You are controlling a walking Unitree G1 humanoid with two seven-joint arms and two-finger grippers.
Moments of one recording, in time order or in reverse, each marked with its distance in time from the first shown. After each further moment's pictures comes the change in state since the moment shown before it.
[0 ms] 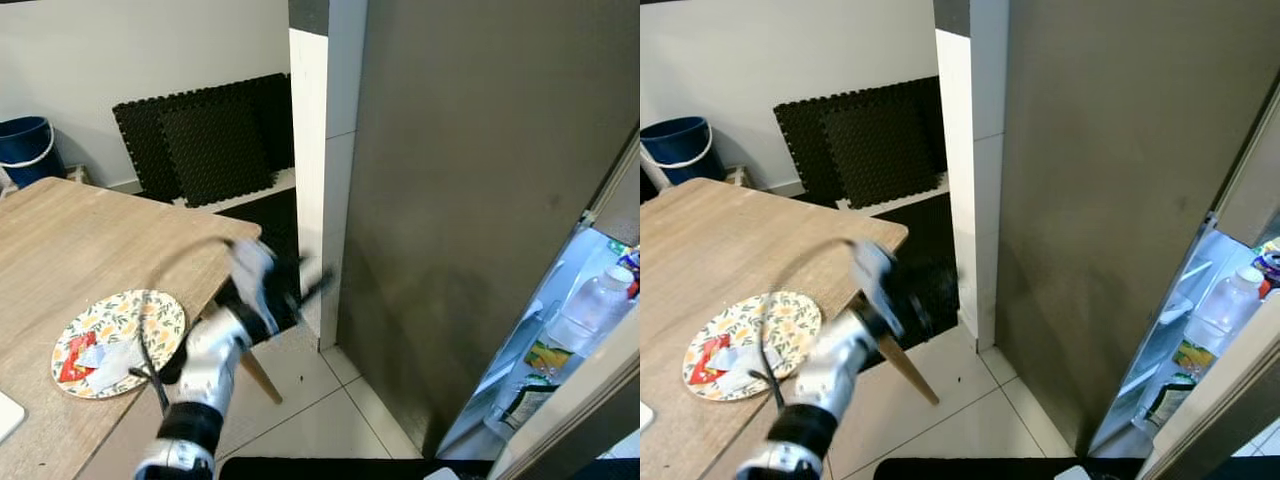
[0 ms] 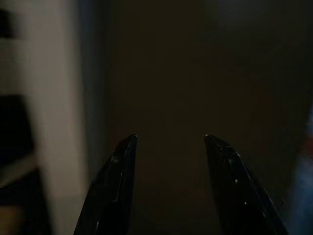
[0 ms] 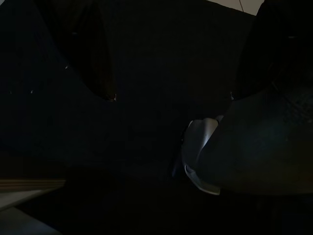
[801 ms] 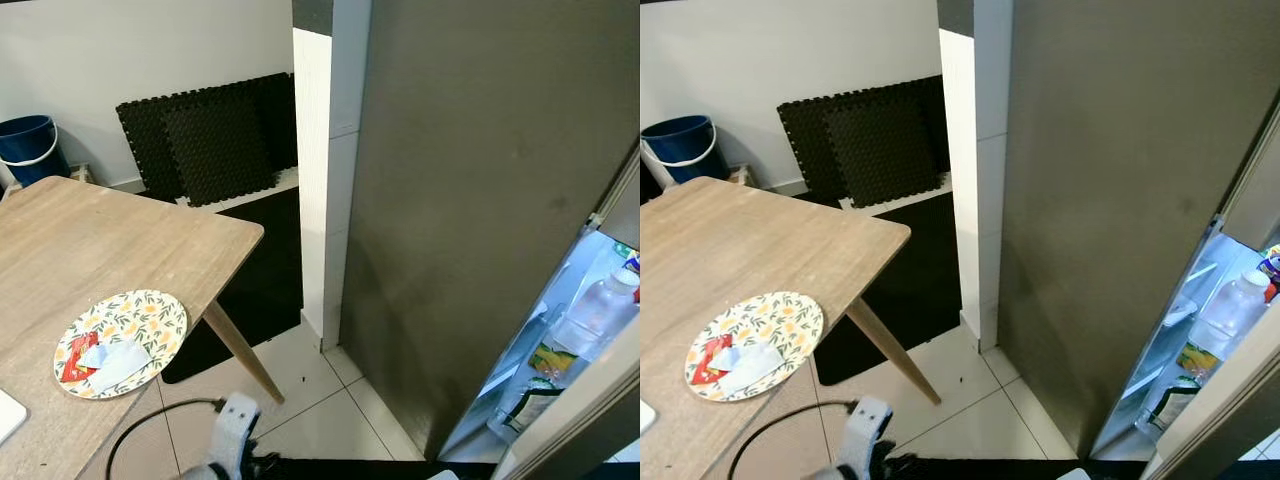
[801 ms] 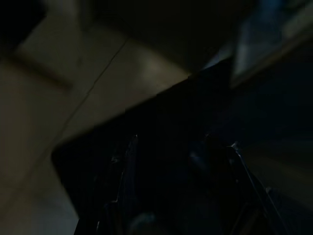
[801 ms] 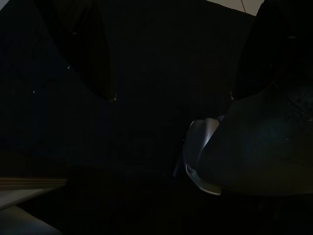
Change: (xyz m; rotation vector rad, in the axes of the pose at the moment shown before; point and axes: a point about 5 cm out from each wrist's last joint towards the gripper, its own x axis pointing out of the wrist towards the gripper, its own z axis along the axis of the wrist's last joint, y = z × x) left arm -0.167 -0.055 -0.155 -0.155 0.972 -0.078; right arm 0.000 0.001 -0.002 0.003 0.004 0.002
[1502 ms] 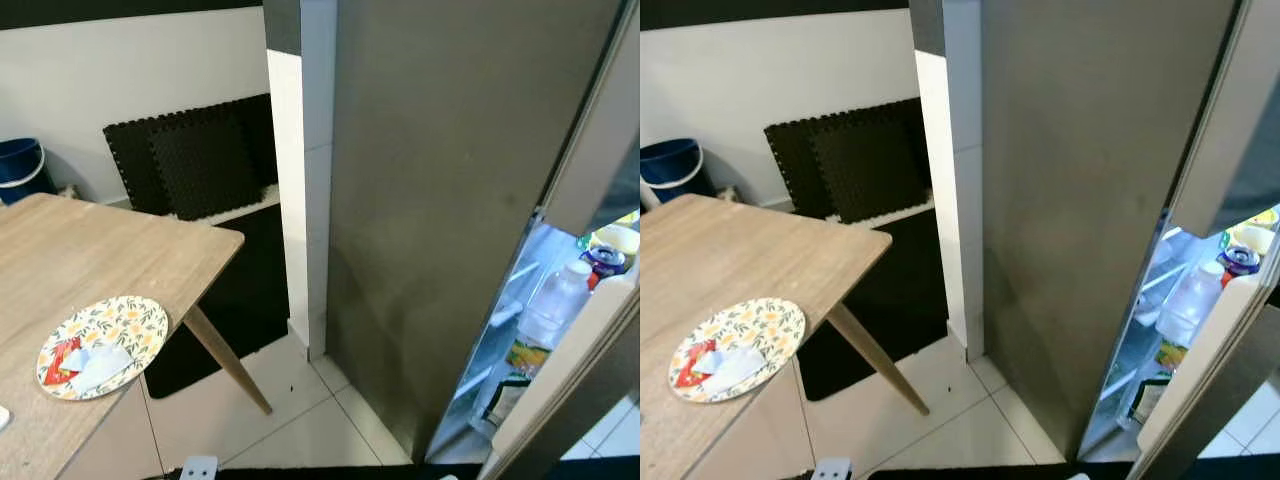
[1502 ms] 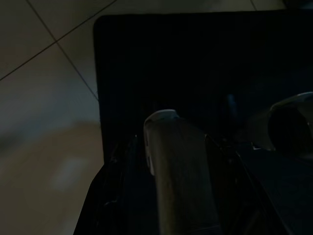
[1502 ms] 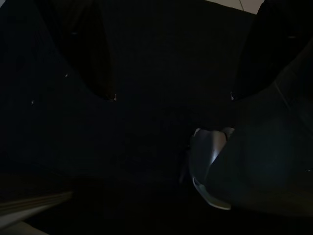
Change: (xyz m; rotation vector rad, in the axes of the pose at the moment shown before) left arm -0.044 -0.011 -0.100 -0.459 0.365 0.474; right arm -0.001 0.000 -0.006 0.008 0.013 -0.003
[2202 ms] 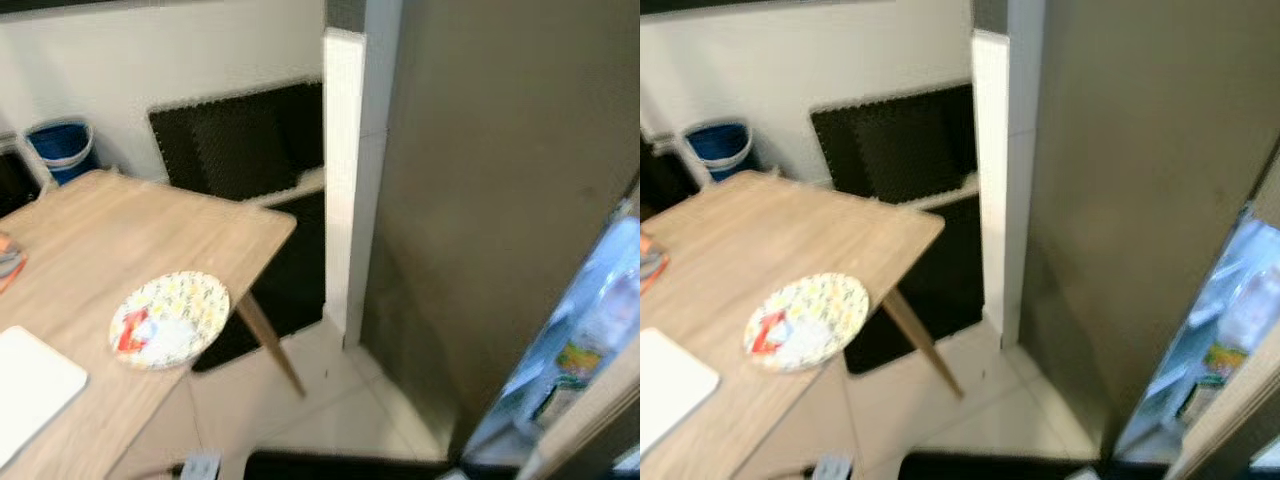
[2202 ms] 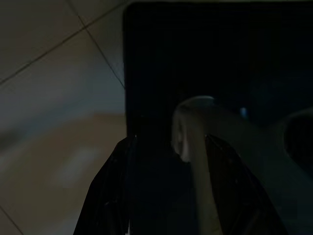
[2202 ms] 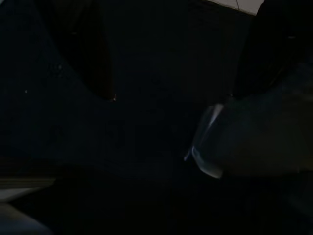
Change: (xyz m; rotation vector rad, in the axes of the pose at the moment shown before) left arm 0.000 0.002 0.007 0.044 -0.006 0.006; right arm 0.001 0.000 0.007 -0.002 -0.022 -0.004
